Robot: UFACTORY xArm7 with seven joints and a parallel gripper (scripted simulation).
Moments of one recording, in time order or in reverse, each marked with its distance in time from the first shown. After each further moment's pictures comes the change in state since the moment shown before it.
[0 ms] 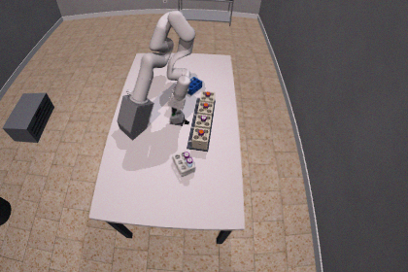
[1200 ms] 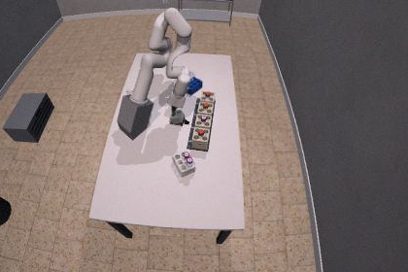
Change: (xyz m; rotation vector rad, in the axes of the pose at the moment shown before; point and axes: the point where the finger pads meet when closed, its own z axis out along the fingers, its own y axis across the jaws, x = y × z) arm 0.000 -0.004 -0.014 0.001 0.000 0.000
